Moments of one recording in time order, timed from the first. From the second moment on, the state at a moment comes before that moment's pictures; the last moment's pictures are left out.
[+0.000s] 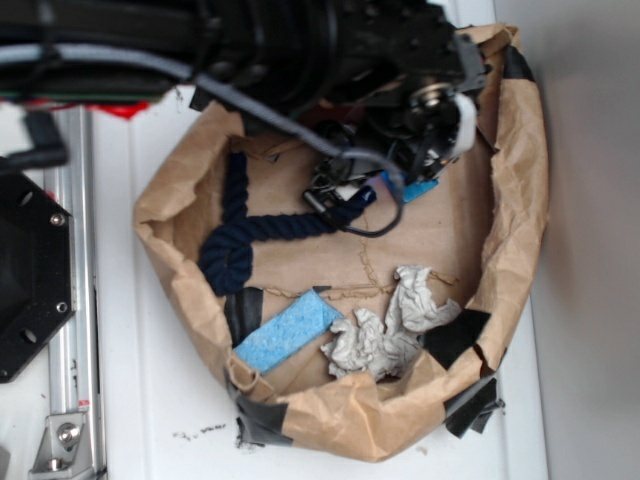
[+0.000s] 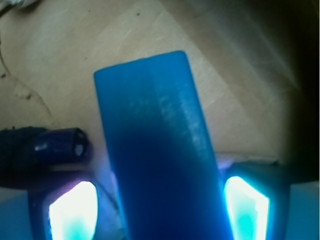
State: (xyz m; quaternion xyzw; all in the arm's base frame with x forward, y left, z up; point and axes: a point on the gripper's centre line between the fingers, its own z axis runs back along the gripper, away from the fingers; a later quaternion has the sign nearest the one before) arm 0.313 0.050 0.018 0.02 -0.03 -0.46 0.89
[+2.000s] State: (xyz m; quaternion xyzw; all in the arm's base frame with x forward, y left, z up) arm 0.262 -0.022 0.200 0.02 -0.03 -0.05 1.00
